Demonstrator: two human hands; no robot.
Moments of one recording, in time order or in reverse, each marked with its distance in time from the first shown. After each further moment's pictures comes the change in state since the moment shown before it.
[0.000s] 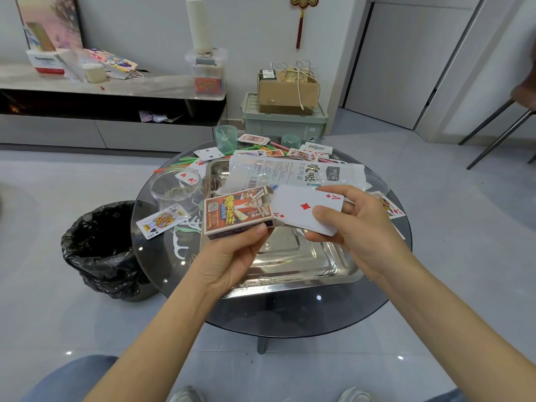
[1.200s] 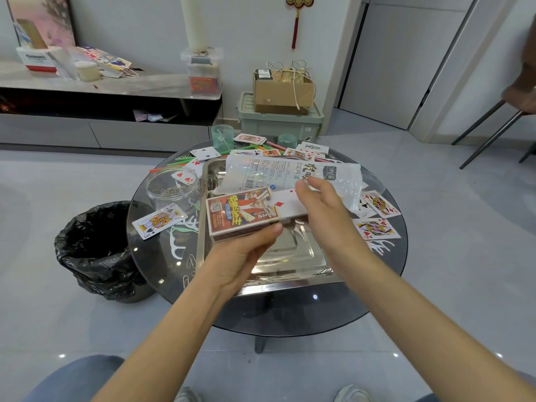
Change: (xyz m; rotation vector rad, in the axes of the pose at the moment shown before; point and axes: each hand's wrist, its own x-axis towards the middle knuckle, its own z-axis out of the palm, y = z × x) left_hand -0.001 -0.011 0.007 0.319 -0.001 0.086; right_hand 0.008 0.004 0.037 -0.259 0.073 -0.002
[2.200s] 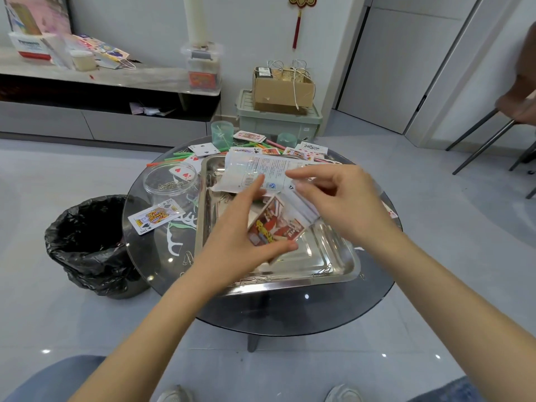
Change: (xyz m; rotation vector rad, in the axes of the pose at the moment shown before) left_hand -0.001 0.015 -0.006 1.165 -0.081 0.341; right_hand 0.009 -0.022 -0.026 -0.423 -0.057 -0.429
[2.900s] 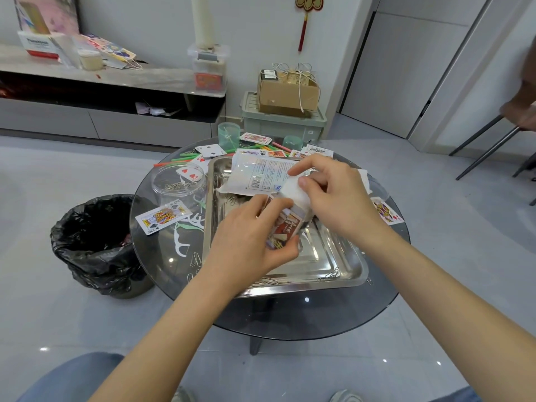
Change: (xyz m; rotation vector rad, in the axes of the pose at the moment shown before) left_hand 0.002 0.004 0.002 0.469 0.160 0.300; right_hand 0.016 -0.003 0.017 -0.120 0.003 -0.025
